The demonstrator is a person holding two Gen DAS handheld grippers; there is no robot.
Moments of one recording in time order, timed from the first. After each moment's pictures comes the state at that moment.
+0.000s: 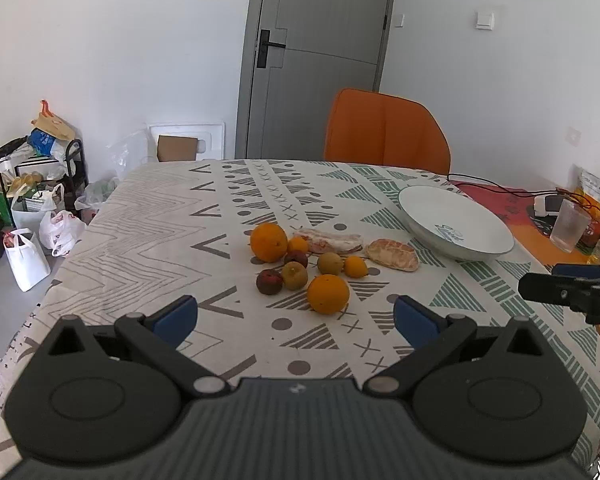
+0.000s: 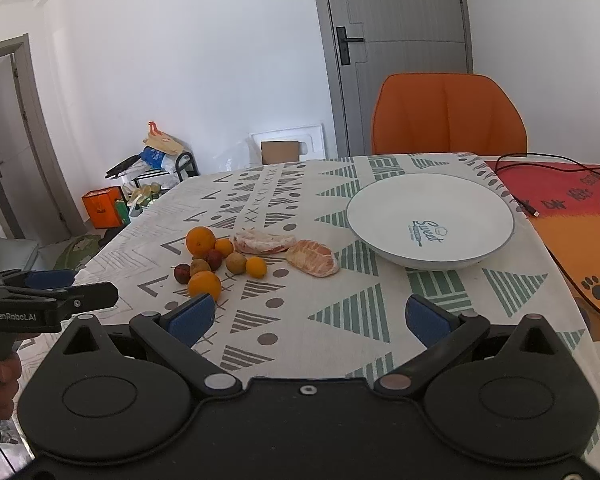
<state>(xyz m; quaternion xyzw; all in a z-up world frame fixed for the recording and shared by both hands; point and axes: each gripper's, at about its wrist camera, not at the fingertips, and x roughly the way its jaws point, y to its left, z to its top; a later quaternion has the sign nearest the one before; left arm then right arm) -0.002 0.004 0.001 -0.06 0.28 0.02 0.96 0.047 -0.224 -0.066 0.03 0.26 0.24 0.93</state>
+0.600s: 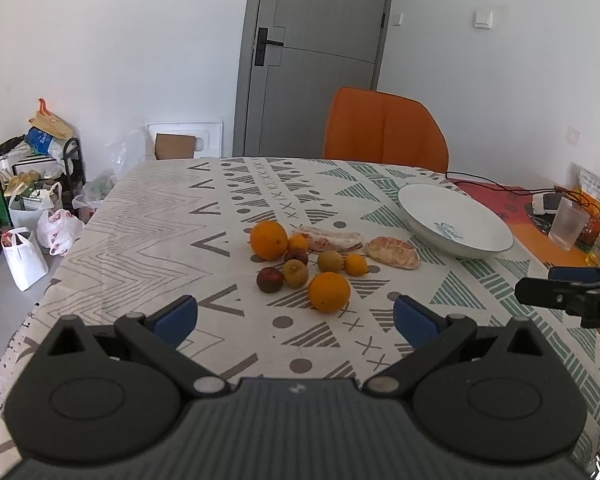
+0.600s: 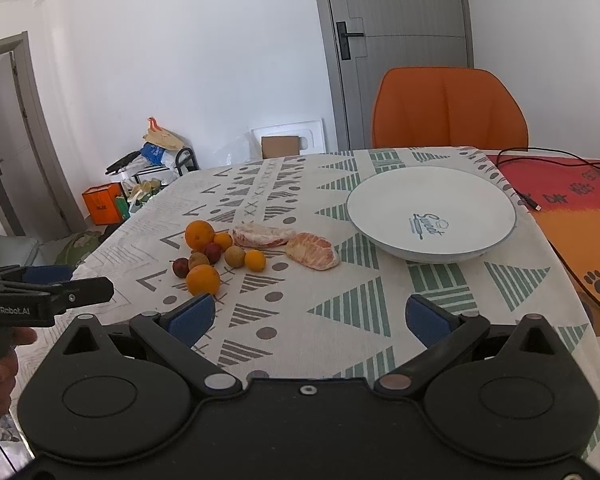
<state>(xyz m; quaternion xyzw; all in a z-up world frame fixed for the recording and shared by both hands) -0.001 0.008 0.000 -0.06 0.28 0.02 0.96 0.048 -0.224 -0.070 0.02 0.27 0.24 0.93</state>
